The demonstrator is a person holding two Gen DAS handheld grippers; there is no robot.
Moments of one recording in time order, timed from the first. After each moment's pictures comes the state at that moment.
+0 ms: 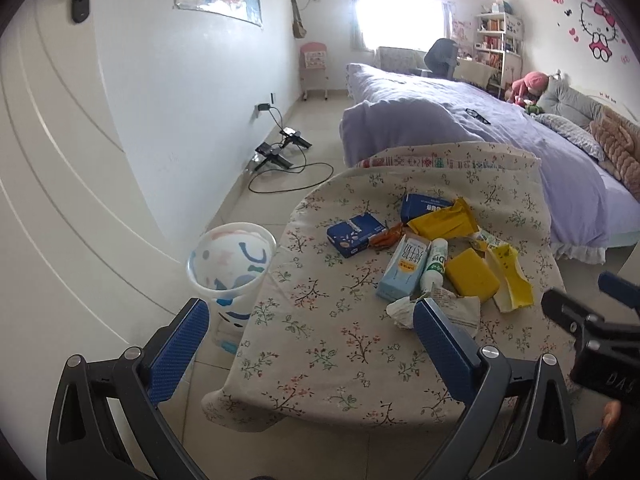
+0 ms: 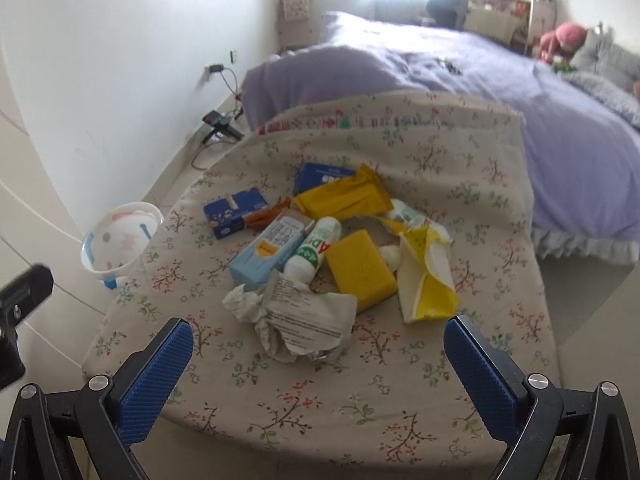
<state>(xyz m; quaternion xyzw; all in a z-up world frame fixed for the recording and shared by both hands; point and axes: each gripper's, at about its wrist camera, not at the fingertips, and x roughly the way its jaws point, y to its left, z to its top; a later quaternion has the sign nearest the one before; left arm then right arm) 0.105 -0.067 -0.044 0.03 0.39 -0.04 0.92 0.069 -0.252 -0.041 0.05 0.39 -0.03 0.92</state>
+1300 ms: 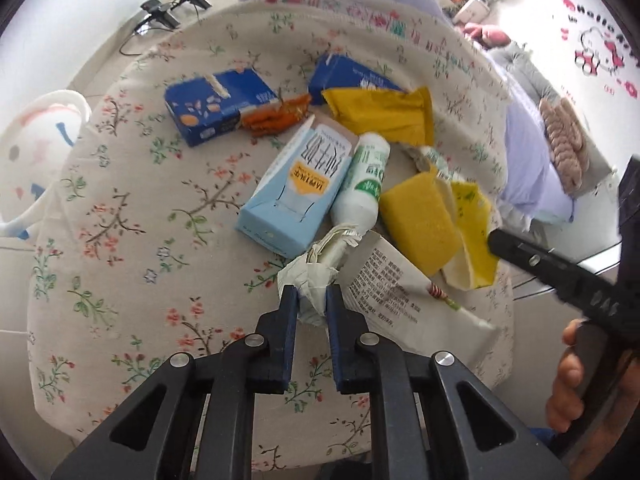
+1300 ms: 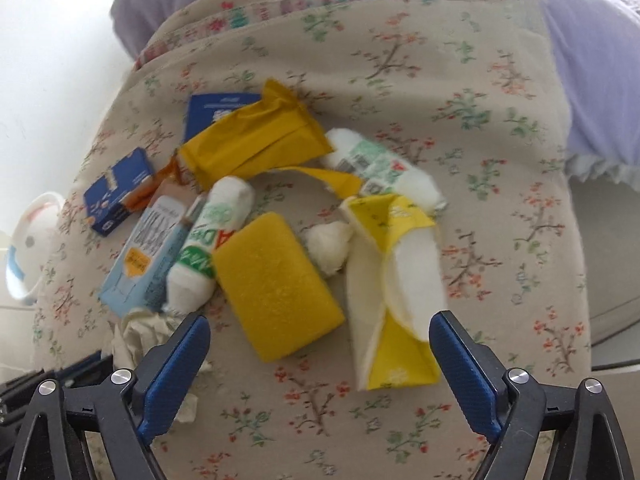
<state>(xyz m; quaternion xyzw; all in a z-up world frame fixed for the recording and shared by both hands) 0.249 -0.128 -0.187 -0.10 0.57 -0.21 0.79 0.207 -0.358 -0.126 0.11 0.53 -0.04 0.84</state>
